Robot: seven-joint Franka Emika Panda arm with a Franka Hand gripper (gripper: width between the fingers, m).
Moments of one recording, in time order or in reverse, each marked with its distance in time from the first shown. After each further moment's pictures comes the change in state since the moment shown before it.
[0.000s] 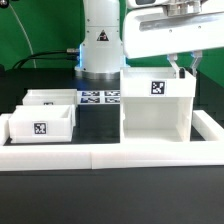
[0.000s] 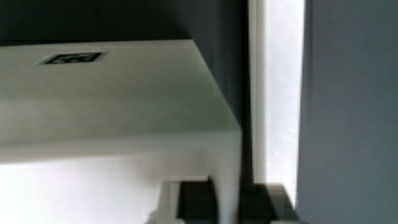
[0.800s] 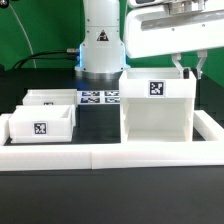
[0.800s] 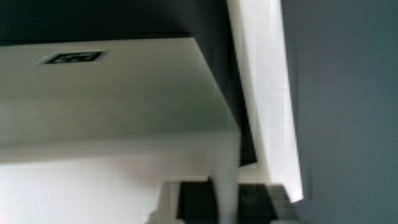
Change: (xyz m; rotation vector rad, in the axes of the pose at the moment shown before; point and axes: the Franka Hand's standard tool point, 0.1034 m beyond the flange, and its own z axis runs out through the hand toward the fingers) arm 0.010 -0.005 -0.003 0.015 0.019 0.230
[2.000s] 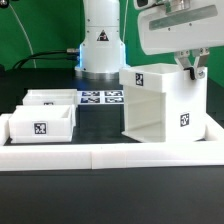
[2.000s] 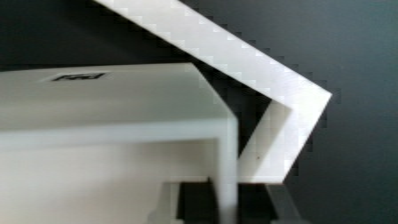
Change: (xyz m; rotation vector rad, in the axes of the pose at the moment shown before) arm 0.012 -0.006 -0.002 0.066 -0.003 0.840
